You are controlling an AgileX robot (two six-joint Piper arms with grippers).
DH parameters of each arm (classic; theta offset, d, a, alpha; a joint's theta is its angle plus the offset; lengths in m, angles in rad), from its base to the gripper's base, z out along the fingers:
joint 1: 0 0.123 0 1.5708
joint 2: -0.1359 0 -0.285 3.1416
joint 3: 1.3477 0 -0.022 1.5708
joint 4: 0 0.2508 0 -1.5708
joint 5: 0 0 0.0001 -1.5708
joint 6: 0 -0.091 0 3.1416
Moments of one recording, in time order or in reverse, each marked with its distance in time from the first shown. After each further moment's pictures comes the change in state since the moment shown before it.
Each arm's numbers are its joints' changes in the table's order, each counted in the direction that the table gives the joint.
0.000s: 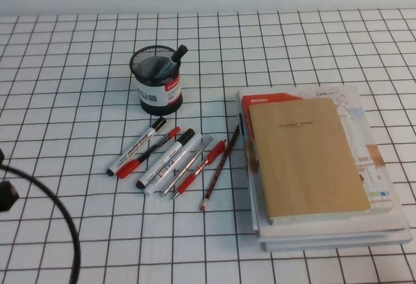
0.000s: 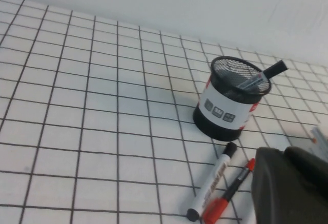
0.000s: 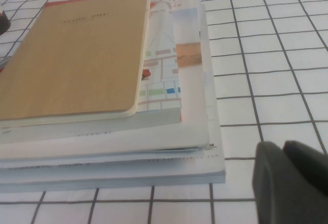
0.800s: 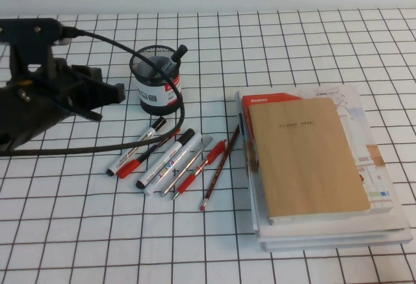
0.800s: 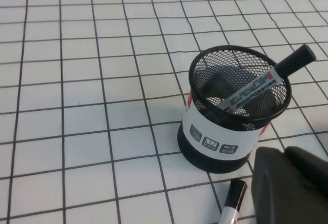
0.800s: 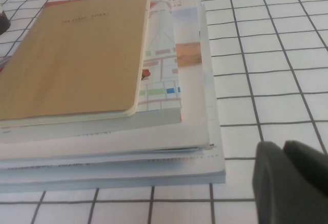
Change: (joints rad) right arm 0.000 0.000 0.000 0.000 0.000 0.000; left arm -0.257 -0.814 -0.466 -0.146 -0.238 -0.289
